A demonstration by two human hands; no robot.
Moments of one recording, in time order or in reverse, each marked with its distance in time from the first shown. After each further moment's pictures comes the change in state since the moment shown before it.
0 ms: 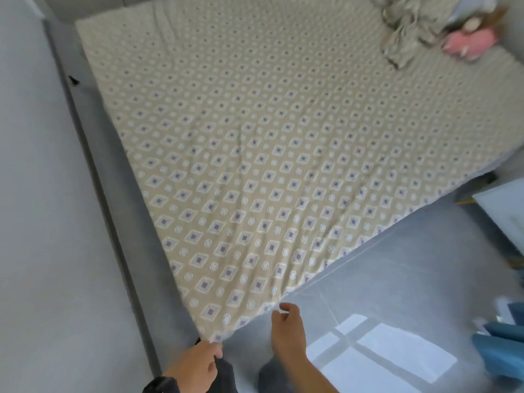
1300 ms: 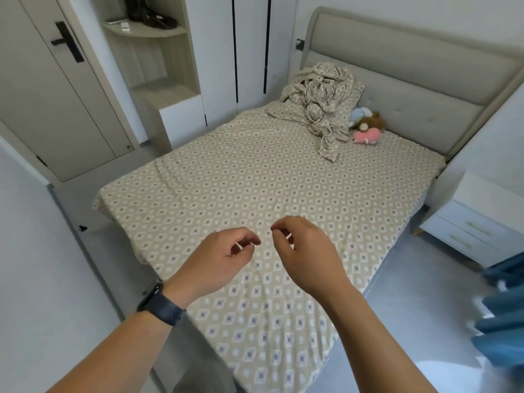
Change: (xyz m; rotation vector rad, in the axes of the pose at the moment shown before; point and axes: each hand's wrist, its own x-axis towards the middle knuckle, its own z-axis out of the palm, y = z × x) left_hand -0.237 0.112 -0.512 -0.178 0.505 0.709; right_hand -0.320 -0.399 -0.126 -0.166 0.478 -0.988
